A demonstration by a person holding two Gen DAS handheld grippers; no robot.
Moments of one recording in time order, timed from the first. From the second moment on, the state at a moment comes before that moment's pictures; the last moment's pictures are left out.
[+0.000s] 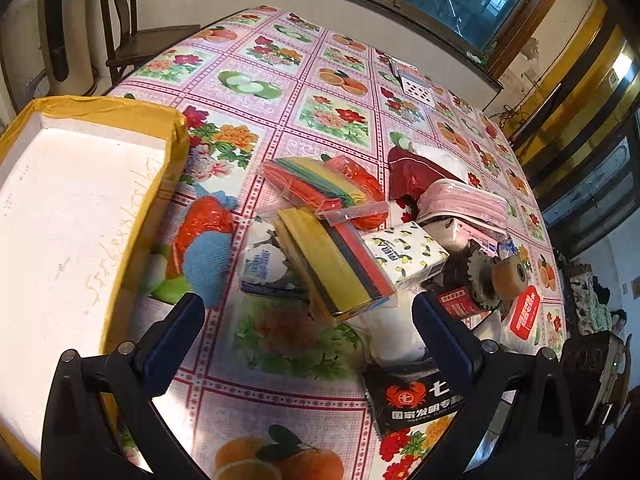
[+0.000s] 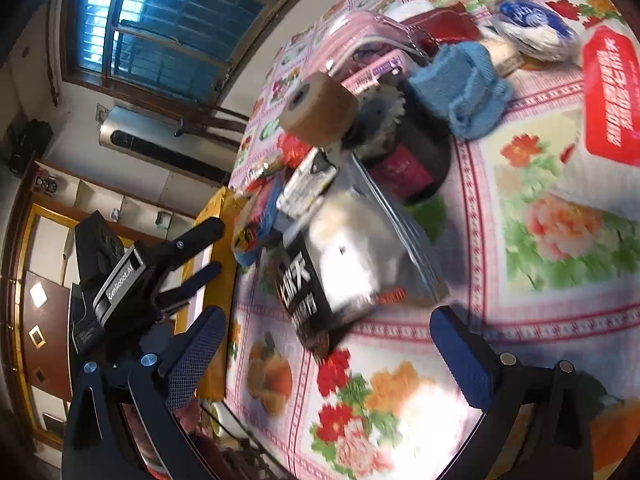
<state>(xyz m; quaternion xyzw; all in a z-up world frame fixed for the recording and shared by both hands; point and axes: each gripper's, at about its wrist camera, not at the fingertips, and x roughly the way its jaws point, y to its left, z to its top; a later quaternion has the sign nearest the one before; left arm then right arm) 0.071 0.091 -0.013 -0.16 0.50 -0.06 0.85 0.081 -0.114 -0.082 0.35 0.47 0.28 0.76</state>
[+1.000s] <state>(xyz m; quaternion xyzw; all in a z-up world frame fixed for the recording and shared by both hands) 0.097 0.078 -0.024 -0.23 0.51 -0.11 0.82 0.086 -0.105 -0.085 0.37 0.42 0.35 0.75</state>
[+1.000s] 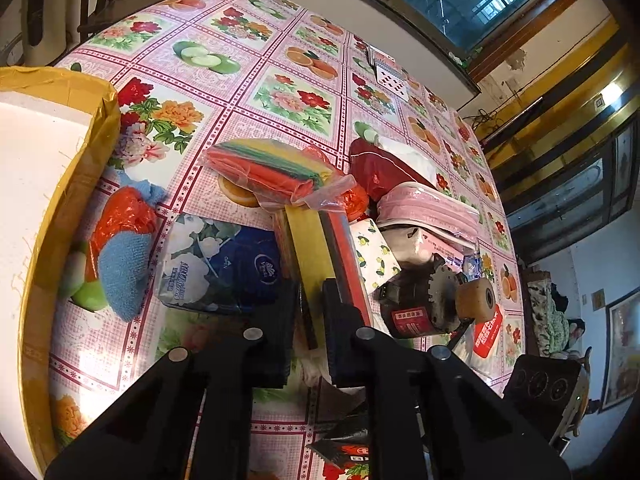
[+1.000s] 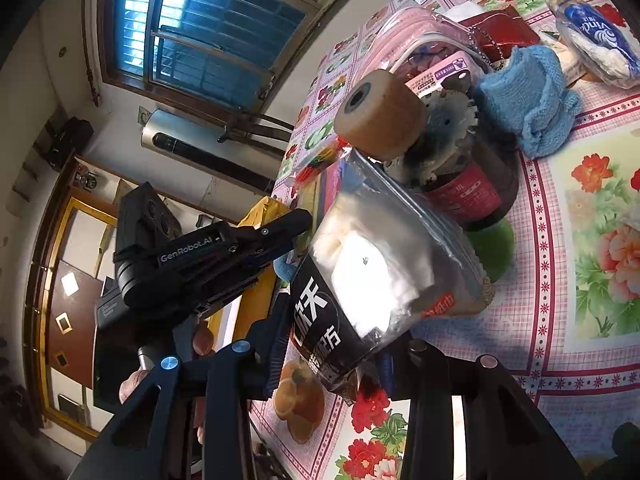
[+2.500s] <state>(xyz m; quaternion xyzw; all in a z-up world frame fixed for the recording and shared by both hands) 0.086 0.323 -0.021 -0.28 0.44 0.09 0.85 0.193 0.193 -0.027 0.13 0.49 0.43 0.75</state>
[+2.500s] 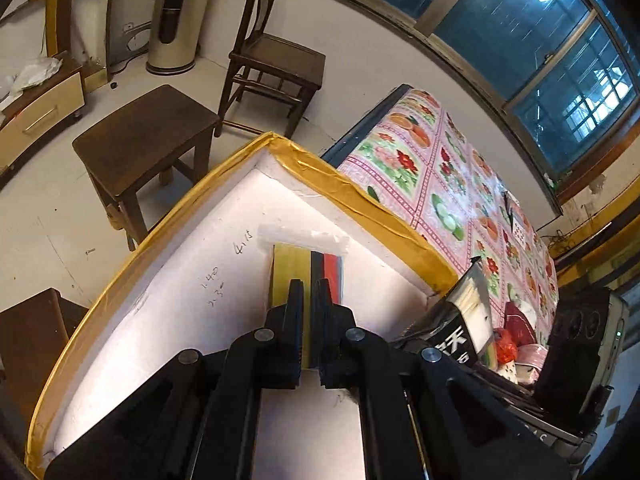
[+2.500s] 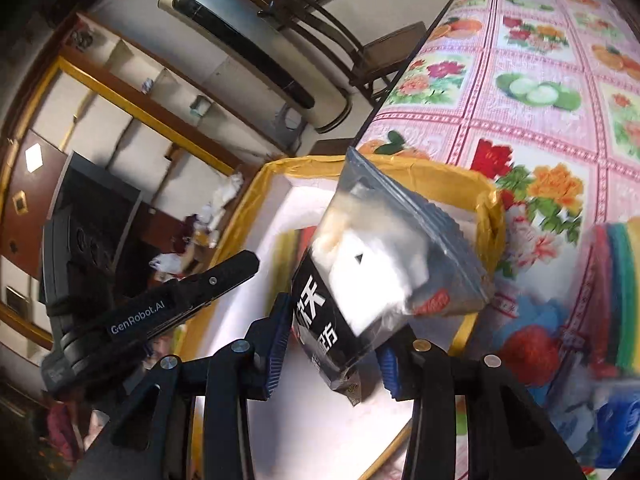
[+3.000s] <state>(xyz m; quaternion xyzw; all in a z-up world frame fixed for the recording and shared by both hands) 0.045 0.279 0.024 -0.27 0.40 0.07 0.87 0.136 0.083 0.048 0.13 0.36 0.38 0.84</state>
